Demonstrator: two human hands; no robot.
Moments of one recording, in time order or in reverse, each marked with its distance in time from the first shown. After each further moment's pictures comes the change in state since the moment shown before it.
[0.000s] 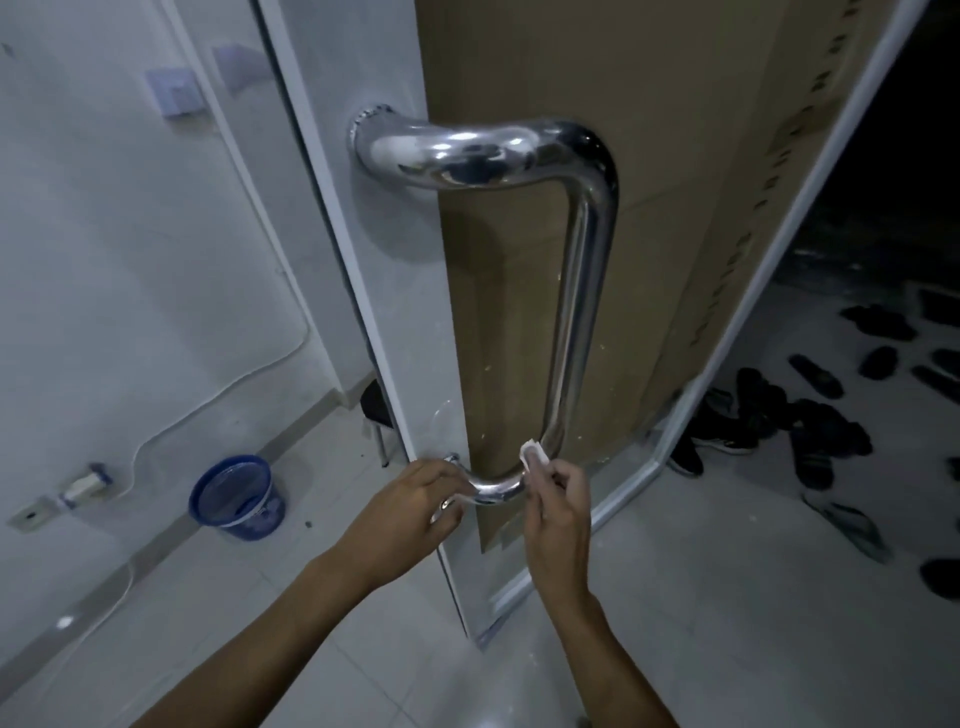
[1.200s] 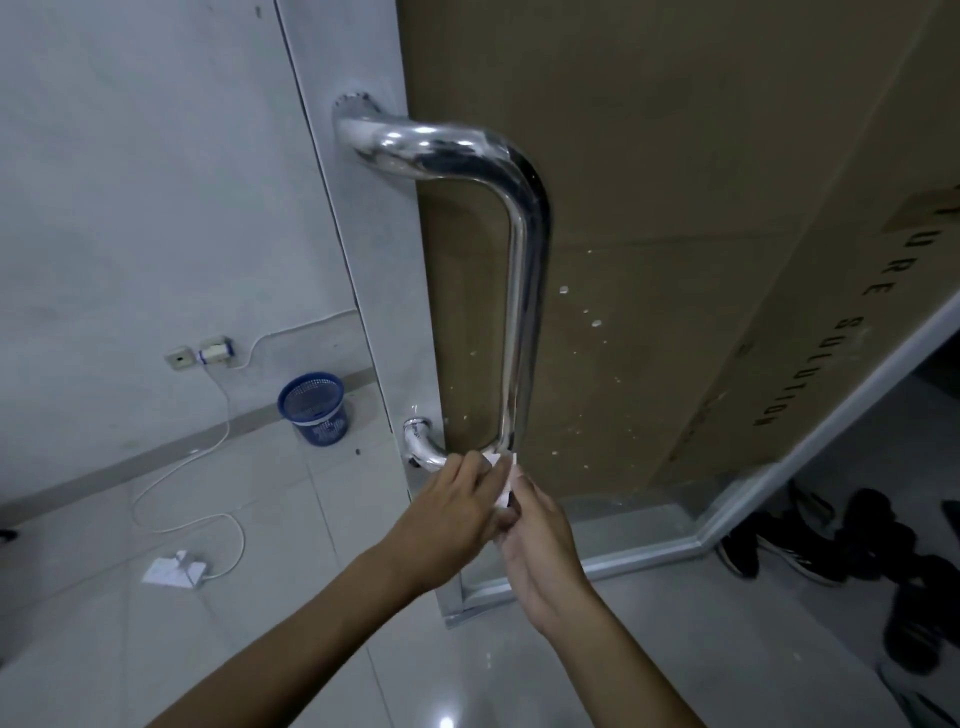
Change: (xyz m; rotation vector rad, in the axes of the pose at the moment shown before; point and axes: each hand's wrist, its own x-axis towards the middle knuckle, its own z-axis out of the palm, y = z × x) left_hand 0.043 0.144 0.060 0.295 0.073 -0.309; right_hand 0.053 -0.021 -0.103 0.886 -0.732 0.776
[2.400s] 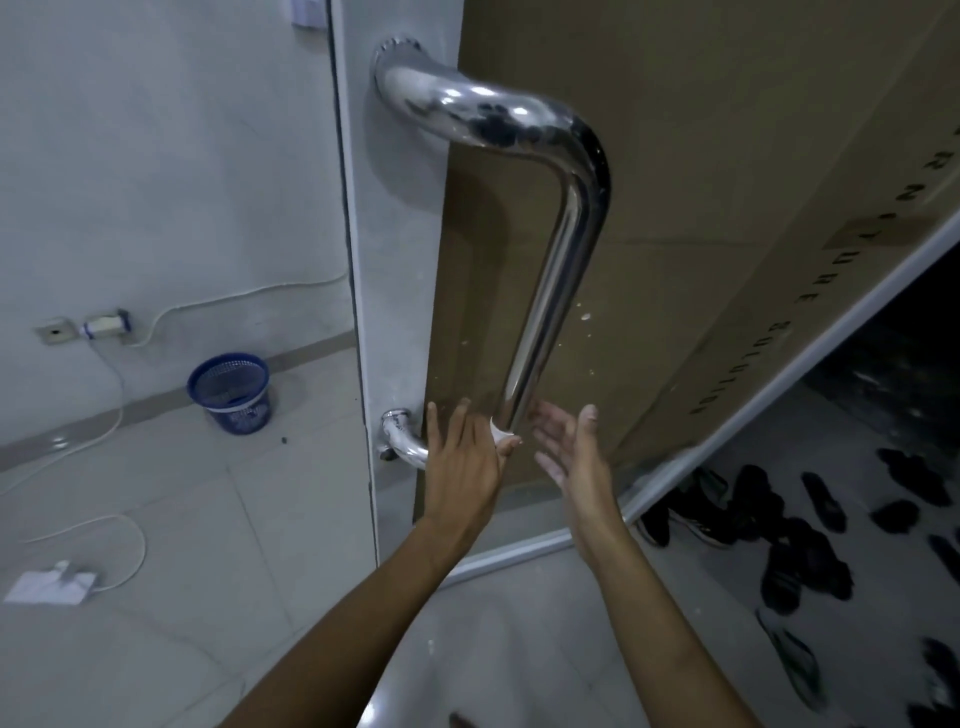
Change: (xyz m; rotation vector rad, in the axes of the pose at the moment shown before) left_hand 0.055 -0.006 0.049 0.015 0.298 -0.274; right_hand 0.030 -0.048 -0.007 -0.492 0.234 -0.227
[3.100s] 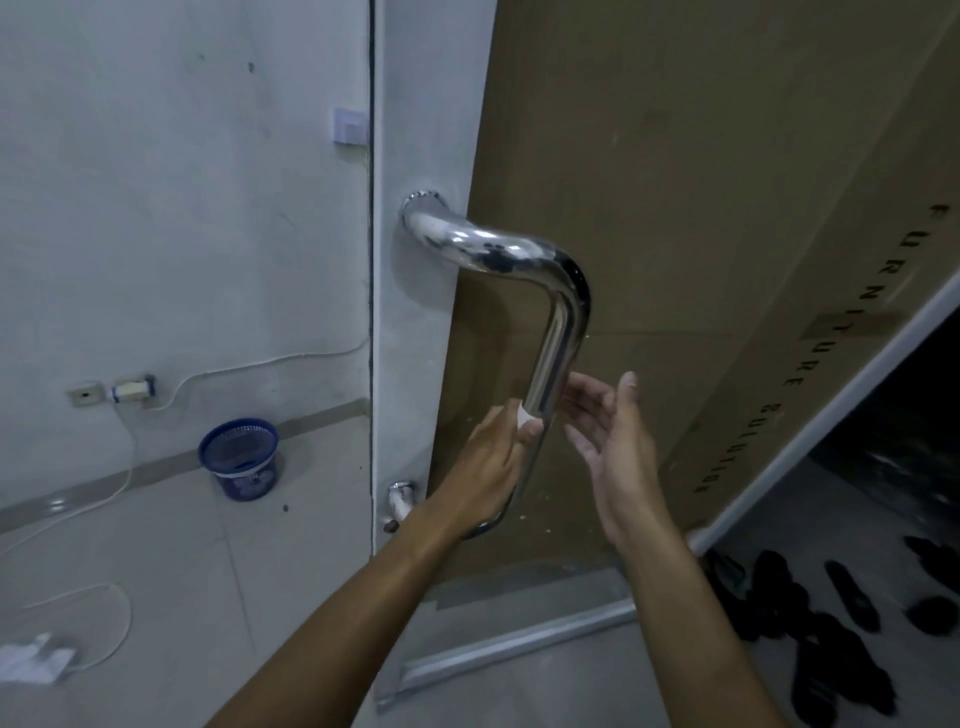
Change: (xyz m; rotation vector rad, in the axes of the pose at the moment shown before) left_hand 0.067 0.004 -0.073 -0.861 -0.056 0.090; right_hand 0.004 -0.114 0.009 0.081 0.017 -0.250
